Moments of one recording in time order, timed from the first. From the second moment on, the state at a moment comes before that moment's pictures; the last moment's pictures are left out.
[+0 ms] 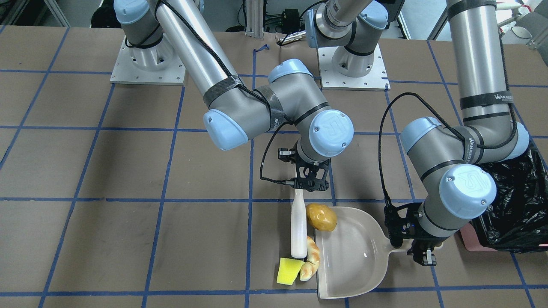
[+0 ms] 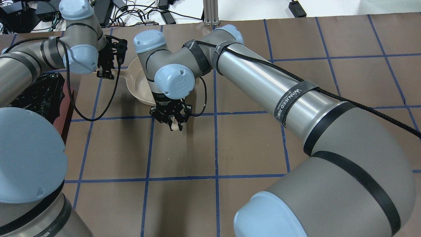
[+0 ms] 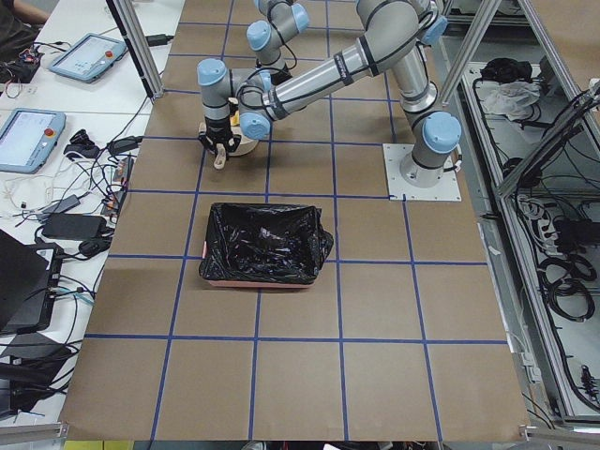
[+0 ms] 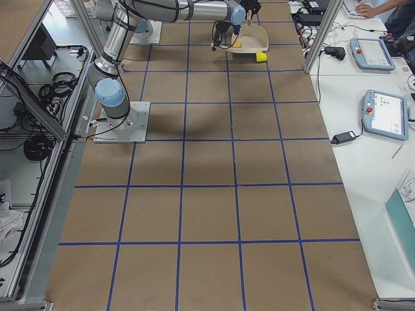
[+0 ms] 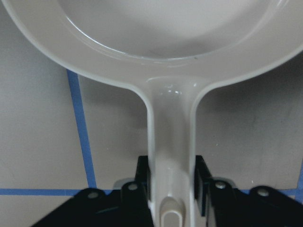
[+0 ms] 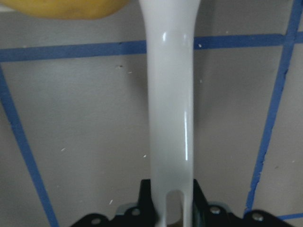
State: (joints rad) left arm -1.41 -2.13 -1.50 -1.00 1.71 1.76; right arm 2.14 -0.86 1.16 -1.59 -1.41 0.62
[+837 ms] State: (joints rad) left arm -1.41 -2.14 -1.50 -0.99 1.71 1.76; right arm 2.15 -0.86 1.11 -1.68 -1.30 0.70
